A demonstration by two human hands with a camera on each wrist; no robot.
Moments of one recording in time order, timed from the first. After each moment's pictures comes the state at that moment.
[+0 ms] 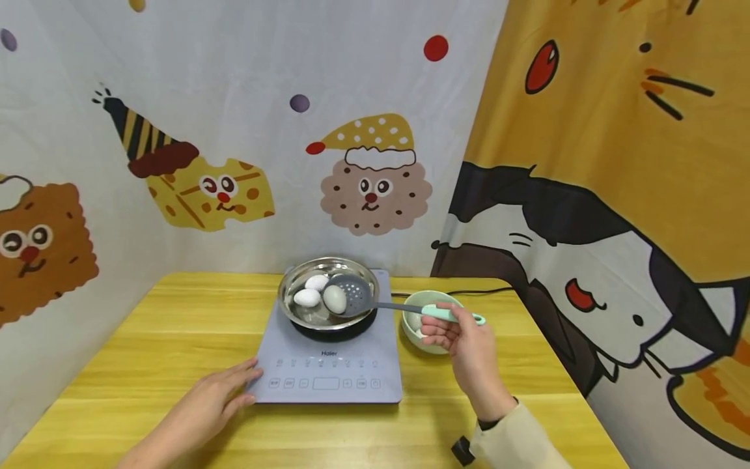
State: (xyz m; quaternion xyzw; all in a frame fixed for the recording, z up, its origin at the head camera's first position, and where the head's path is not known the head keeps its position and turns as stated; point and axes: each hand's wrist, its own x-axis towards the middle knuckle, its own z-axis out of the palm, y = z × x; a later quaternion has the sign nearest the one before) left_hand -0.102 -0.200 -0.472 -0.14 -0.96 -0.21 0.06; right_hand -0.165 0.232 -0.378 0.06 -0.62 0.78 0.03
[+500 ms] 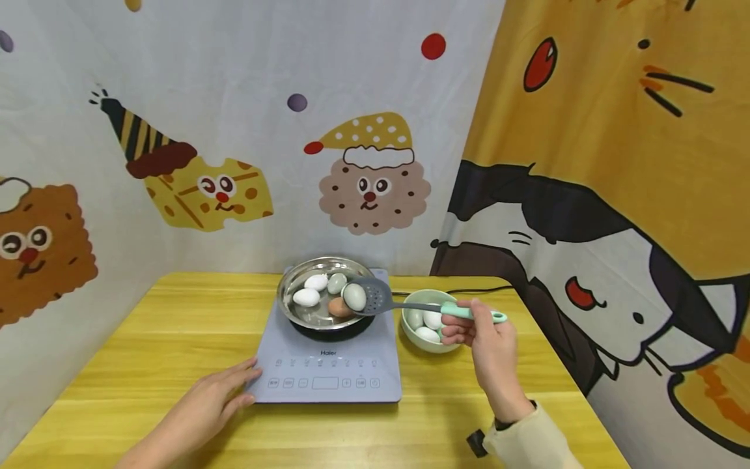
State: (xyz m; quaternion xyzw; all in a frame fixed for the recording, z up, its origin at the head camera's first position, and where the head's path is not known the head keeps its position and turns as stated) left_hand -0.101 -0.199 -0.475 -0.15 -0.96 -0.21 0.10; right_hand -0.158 0.253 -0.371 0.03 -0.69 0.71 0.13
